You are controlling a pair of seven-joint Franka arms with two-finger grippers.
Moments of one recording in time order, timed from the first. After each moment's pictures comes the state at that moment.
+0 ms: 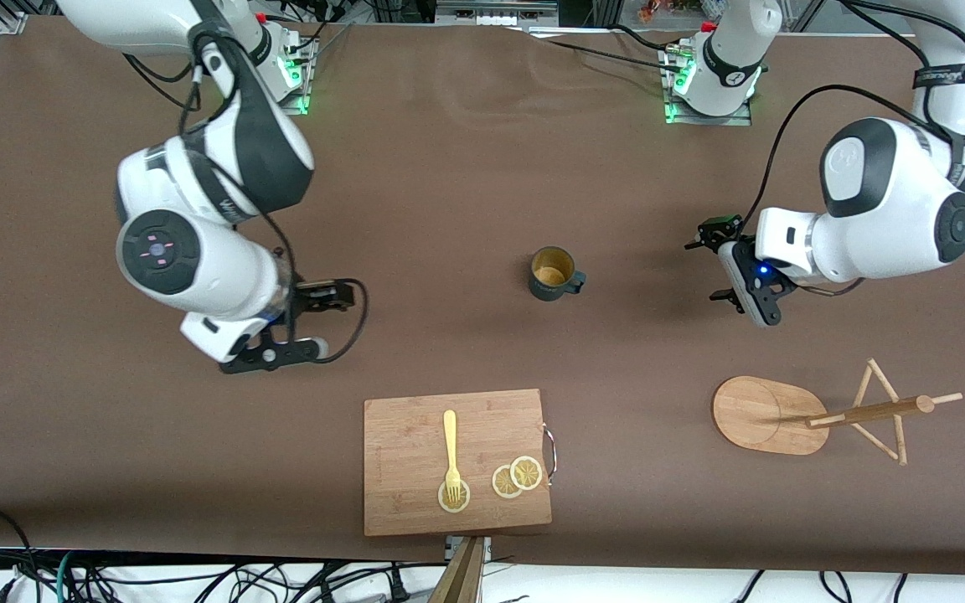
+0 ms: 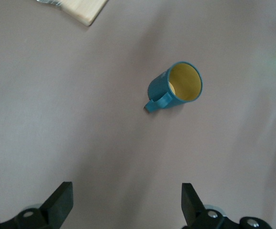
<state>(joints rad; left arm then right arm) -0.07 0.20 -0.05 -1.95 -0.50 1.97 1.17 0.31 0.61 0.05 -1.10 0.04 1.59 0.16</state>
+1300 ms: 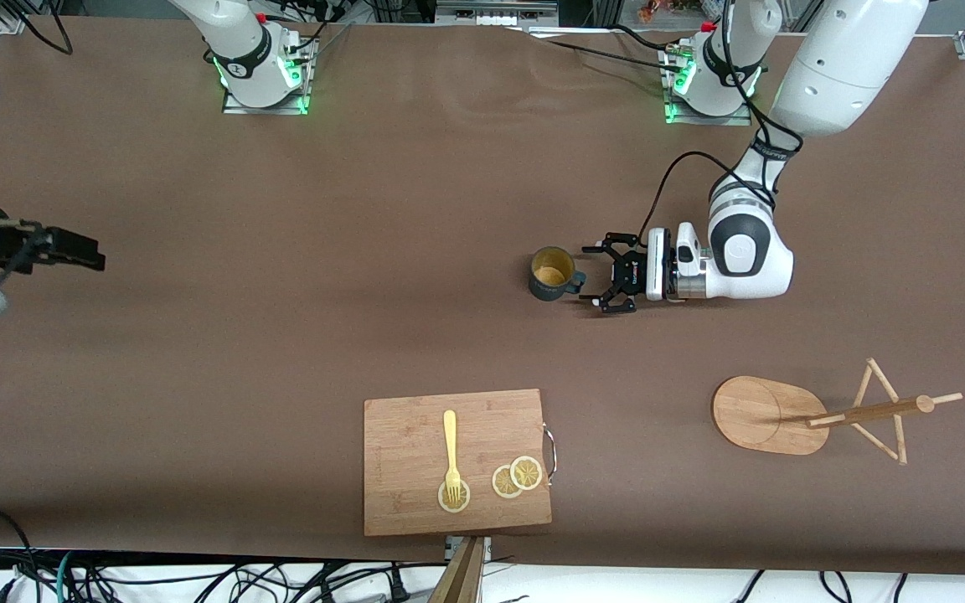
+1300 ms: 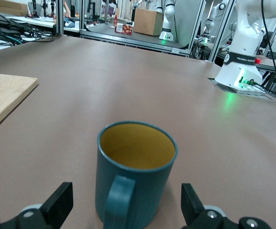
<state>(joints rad) -0.07 0.61 -0.14 -2.07 -1.43 2.01 2.46 0.05 0.30 -0.07 -1.25 0.03 1.43 -0.06</state>
